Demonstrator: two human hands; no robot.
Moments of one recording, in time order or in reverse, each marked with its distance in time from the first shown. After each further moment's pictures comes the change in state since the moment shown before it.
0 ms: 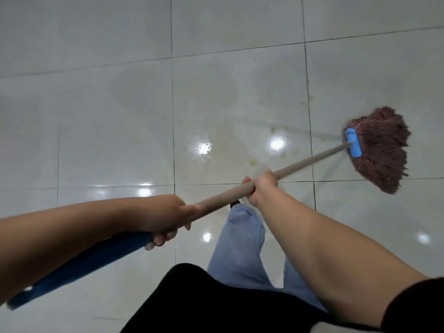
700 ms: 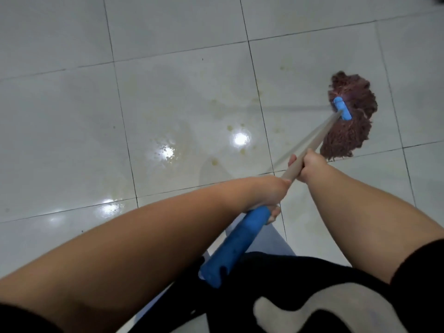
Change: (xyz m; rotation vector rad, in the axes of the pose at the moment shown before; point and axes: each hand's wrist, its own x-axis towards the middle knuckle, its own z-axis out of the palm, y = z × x) left_hand 0.064 0.209 0.105 -0.277 -0.126 0.113; right_hand 0.025 -0.156 -0.130 0.133 0.207 -0.286
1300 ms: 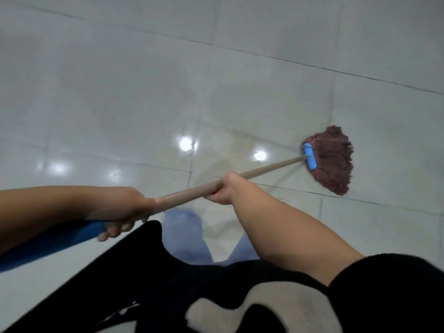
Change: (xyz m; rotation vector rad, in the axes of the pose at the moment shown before) left_hand -0.148 -0.446 -0.298 0.156 0.153 -0.084; right_hand -0.230 0.404 0.209 -0.583 -0.363 0.400
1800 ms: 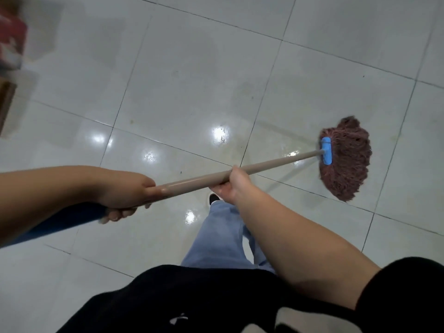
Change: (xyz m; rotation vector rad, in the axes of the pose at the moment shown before) left_hand -0.027 -0.141 -0.093 0.083 0.017 -0.050; right_hand 0.007 0.077 0.161 0.158 -0.122 -0.034
